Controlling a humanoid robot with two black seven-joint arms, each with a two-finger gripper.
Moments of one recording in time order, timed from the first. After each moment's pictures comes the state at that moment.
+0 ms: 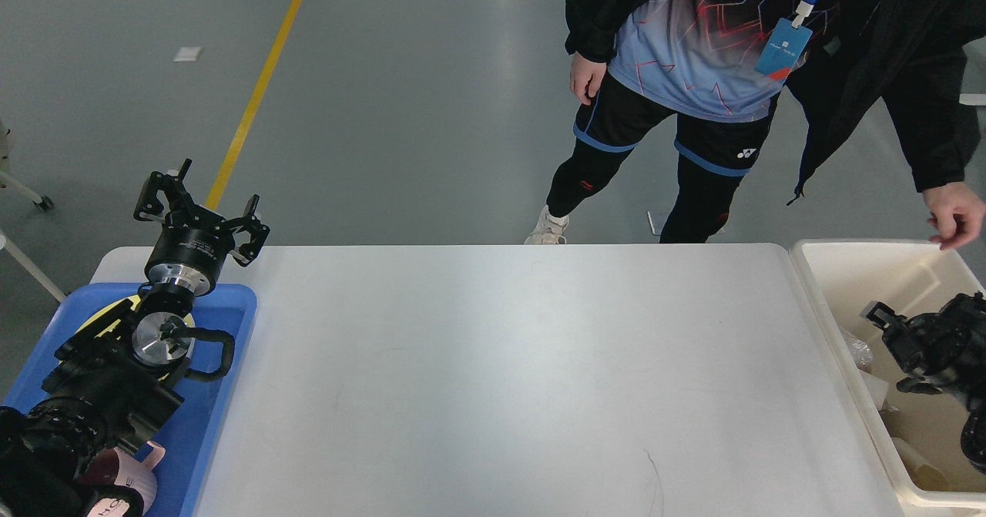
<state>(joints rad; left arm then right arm) -0.76 0.21 -0.74 -0.22 -0.27 -0.54 -0.34 0.82 -0.32 -0.80 0.07 -0.03 0.16 -0.28</state>
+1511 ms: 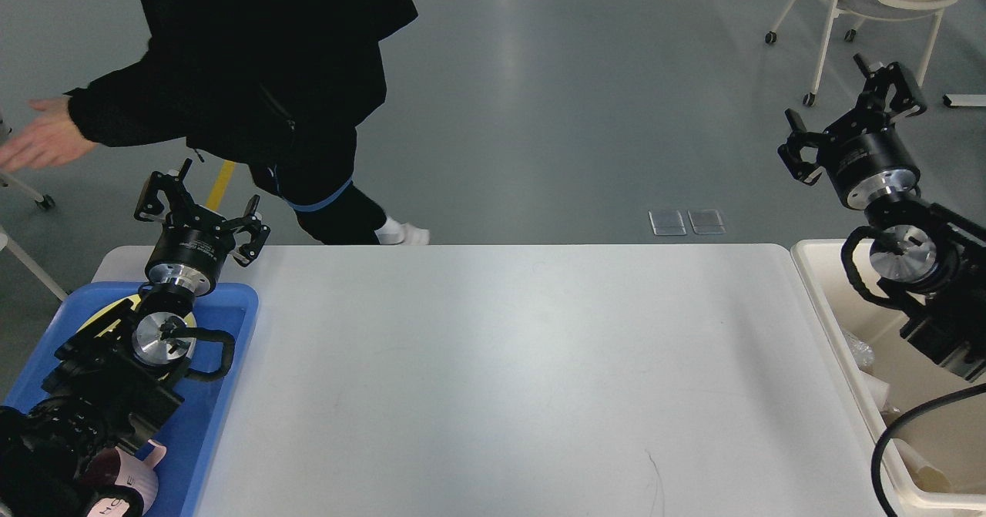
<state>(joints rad) -0.76 0.21 -0.74 -0.22 -0.27 -0.54 -0.34 0.91 -0.43 0.26 0.47 0.42 0.32 0.45</state>
